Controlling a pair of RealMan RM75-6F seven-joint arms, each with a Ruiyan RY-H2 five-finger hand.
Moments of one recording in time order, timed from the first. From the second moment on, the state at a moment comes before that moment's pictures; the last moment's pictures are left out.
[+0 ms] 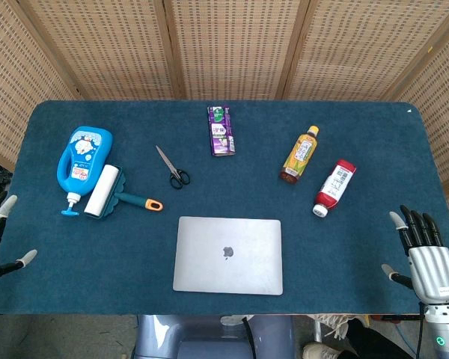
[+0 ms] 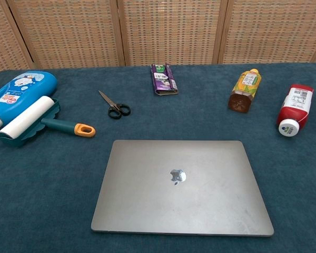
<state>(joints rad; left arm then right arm) -0.09 -1.16 -0.06 -1.50 1.58 1.61 -0.08 0.07 -1.15 0.06 -1.59 -1.59 1.57 -0.06</state>
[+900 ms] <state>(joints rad) -0.26 -1.18 0.02 -1.60 1.69 1.28 -0.09 0.08 -1.16 0.09 -1.58 -1.53 1.54 -0.10</state>
